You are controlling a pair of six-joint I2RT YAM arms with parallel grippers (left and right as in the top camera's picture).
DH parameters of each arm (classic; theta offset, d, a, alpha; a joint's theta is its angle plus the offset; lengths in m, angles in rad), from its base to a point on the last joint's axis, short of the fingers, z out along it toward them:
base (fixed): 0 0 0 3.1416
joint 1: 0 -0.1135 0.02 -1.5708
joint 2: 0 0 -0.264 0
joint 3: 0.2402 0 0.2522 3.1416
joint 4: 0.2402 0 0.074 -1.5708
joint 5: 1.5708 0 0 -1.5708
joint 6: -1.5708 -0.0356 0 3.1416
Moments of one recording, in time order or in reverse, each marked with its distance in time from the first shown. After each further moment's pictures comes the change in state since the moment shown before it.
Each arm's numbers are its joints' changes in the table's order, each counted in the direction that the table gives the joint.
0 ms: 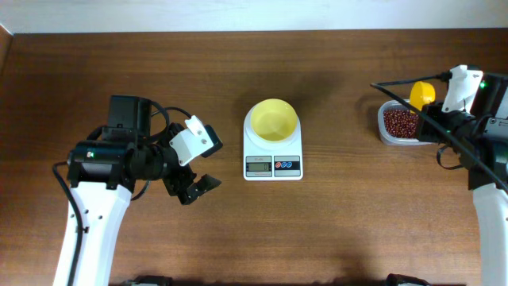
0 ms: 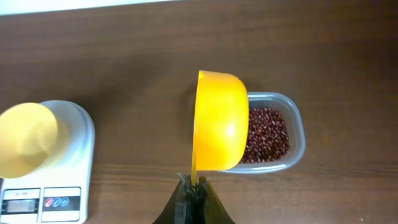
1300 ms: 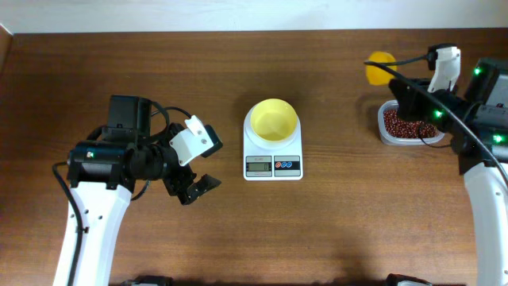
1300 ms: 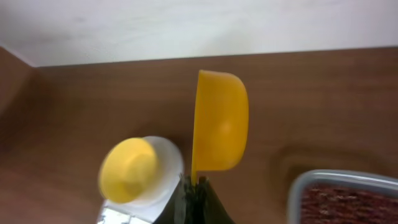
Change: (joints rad) left arm 0.000 0.000 0.000 -0.001 0.000 0.000; right arm 0.000 -0.088 -0.037 -0.287 -0.419 -0.068
